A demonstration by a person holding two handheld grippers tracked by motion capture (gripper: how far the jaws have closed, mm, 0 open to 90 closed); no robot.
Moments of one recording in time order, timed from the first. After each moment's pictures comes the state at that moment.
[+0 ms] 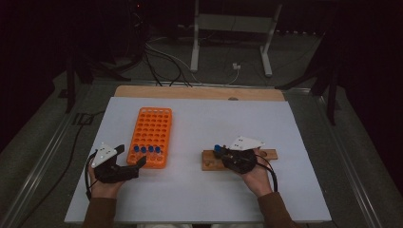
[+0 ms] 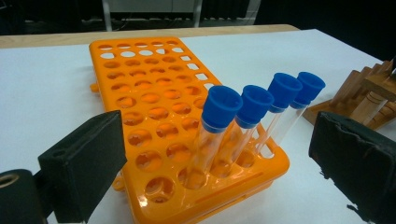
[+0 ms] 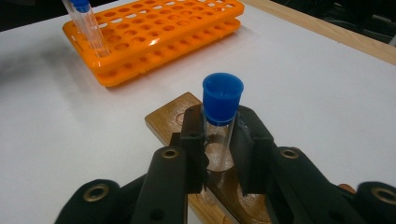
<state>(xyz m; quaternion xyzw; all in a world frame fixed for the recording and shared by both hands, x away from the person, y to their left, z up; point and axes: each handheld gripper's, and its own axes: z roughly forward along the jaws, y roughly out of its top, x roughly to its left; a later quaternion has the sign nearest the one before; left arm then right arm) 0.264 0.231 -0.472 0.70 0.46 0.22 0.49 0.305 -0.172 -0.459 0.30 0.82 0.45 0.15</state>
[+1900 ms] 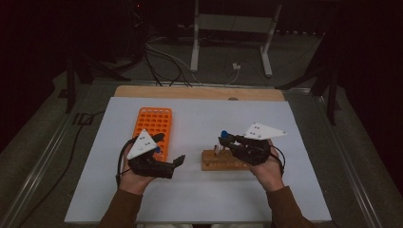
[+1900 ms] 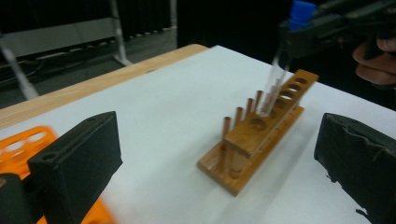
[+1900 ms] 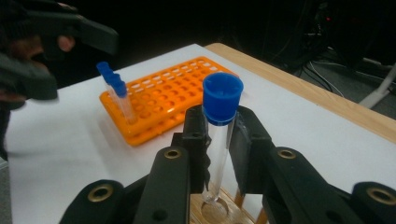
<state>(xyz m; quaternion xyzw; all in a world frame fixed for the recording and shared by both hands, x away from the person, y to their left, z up) 0.269 0.123 -0.404 0.77 0.30 0.17 0.53 0.295 -0.185 -0.385 0.29 0.79 0.52 0.17</state>
